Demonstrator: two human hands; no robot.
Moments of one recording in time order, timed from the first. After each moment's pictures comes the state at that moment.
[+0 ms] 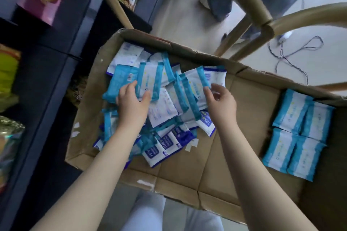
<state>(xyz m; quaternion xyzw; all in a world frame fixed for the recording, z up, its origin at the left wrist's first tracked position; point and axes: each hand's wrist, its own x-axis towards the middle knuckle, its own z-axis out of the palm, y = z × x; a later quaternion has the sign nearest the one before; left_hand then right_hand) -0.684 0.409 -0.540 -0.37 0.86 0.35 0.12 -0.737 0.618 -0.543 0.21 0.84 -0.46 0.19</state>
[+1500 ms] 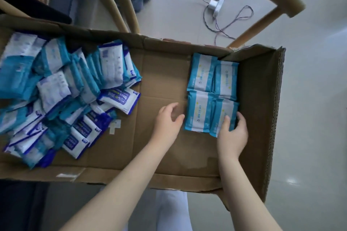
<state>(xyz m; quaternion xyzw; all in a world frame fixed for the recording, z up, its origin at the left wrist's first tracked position) -0.628 0.747 -0.555 -0.20 0.78 0.53 0.26 -0.598 0.915 -0.556 0.45 0.81 -0.38 0.01</state>
